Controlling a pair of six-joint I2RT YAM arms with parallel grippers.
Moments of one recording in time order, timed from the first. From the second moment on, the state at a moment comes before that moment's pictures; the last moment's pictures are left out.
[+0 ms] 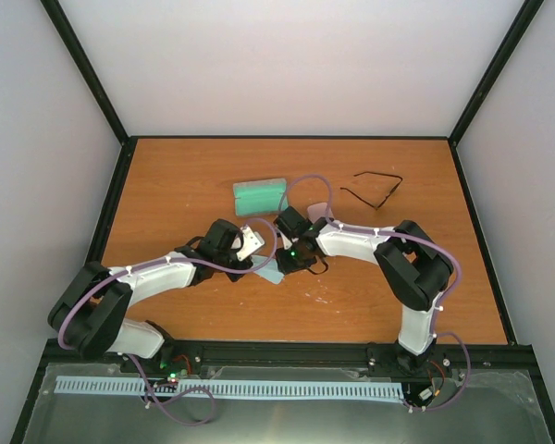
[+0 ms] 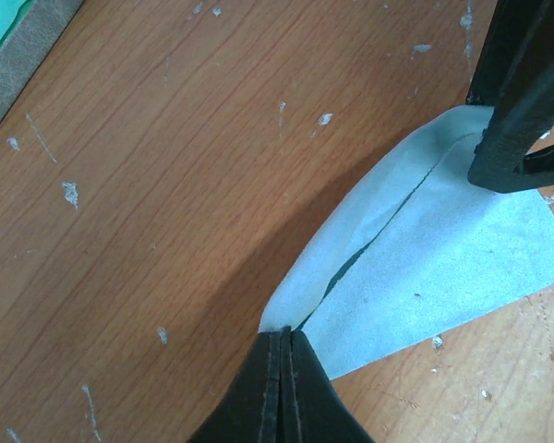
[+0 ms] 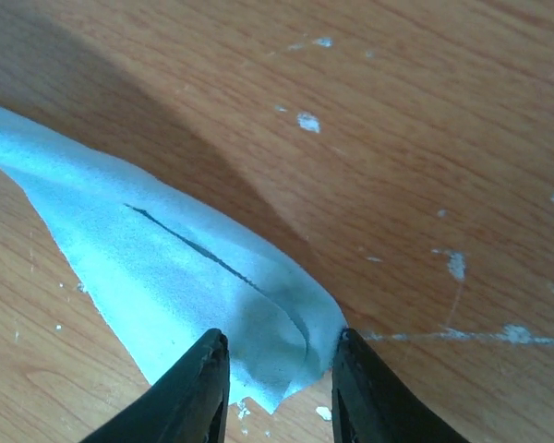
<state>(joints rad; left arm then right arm) -0.61 1.38 0.59 -0.12 0.09 0.29 0.81 1.85 1.13 -0.50 -0.19 0.40</state>
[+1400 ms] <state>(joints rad) -0.49 1.75 0.86 -0.11 0.25 0.22 0.65 1.88 1.25 -0.57 -0.12 0.26</state>
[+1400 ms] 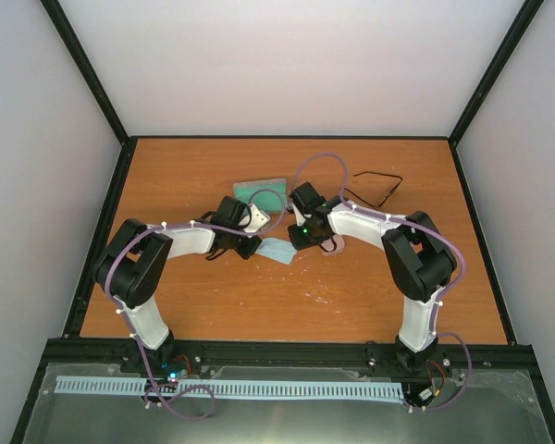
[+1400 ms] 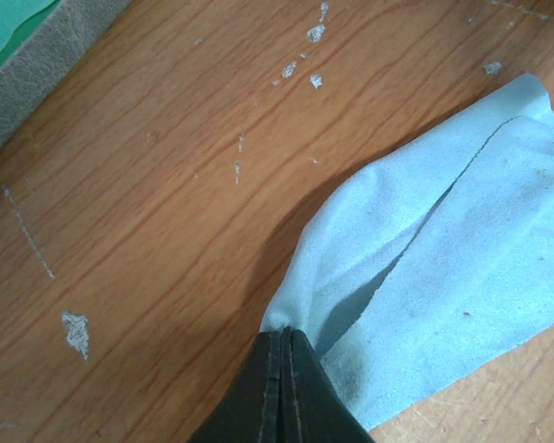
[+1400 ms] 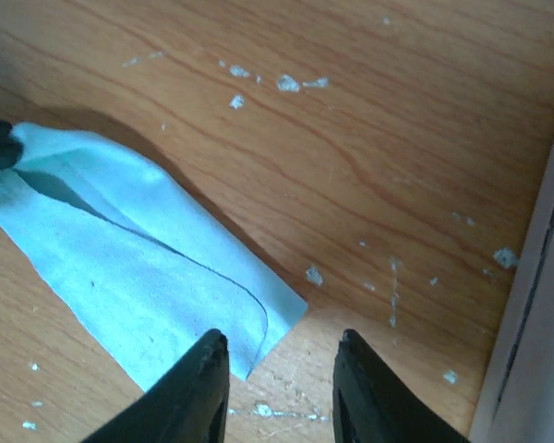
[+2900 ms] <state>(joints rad) -0.49 1.75 0.86 -0.11 0.26 0.20 0.71 2.09 1.47 -0.62 -0.24 0.25</state>
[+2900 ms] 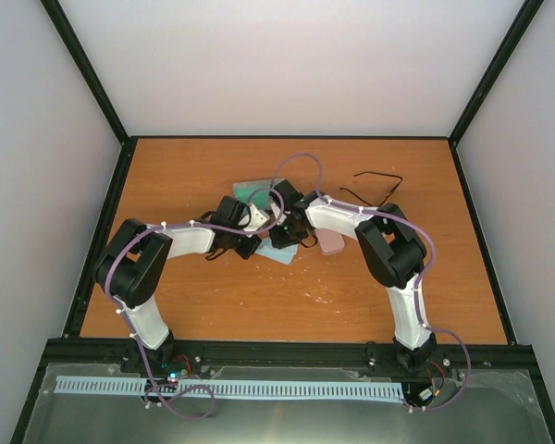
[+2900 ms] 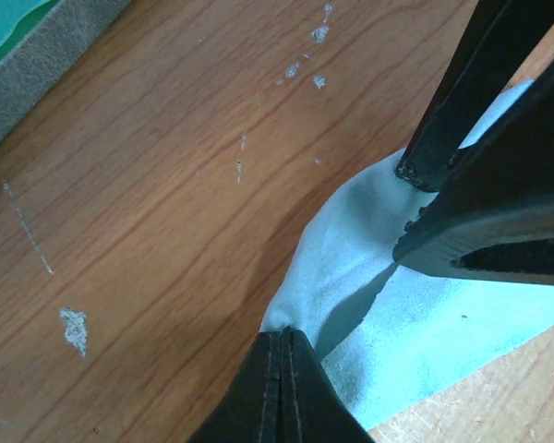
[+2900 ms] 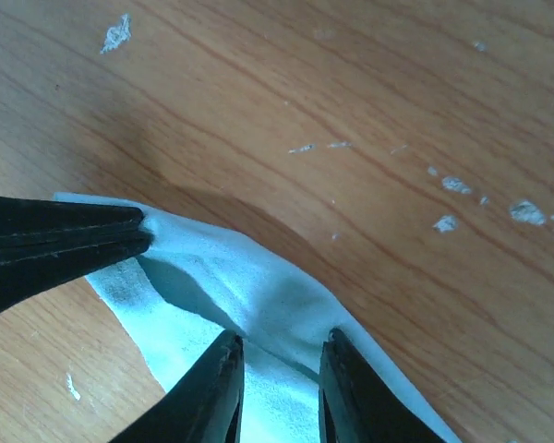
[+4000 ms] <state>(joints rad) -0.49 1.76 0.87 -0.13 0.27 0.20 0.71 2.02 1.34 -0.55 -0.38 0.27</state>
